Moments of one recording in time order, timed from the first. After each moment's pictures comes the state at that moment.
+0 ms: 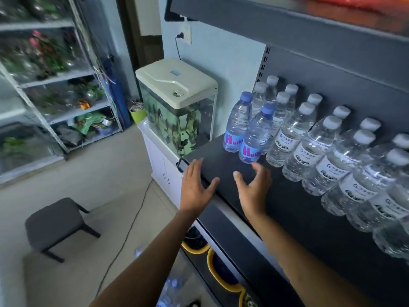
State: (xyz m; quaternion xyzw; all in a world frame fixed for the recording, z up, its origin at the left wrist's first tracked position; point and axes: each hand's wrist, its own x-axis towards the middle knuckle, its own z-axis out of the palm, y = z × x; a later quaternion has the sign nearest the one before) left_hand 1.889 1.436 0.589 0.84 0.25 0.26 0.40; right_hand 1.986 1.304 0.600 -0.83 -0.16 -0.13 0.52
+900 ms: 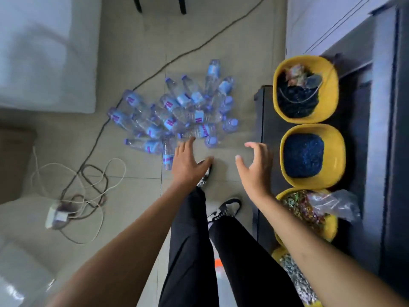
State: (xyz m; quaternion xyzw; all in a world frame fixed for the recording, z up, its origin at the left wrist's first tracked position) left_hand 1.537 1.271 0.130 0.58 0.68 0.08 0.44; right_hand 1.723 1.221 0.142 -0.79 -0.49 0.26 0.25
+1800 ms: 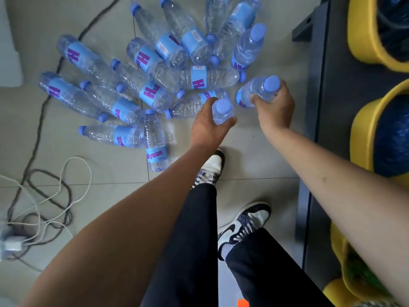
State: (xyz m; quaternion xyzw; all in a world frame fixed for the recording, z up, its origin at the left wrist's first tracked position) left_hand 1.588 1.332 -0.165 0.50 0.66 0.12 0.54; right_hand 1.751 1.334 -0.174 -0.87 -0.28 0.29 0.28
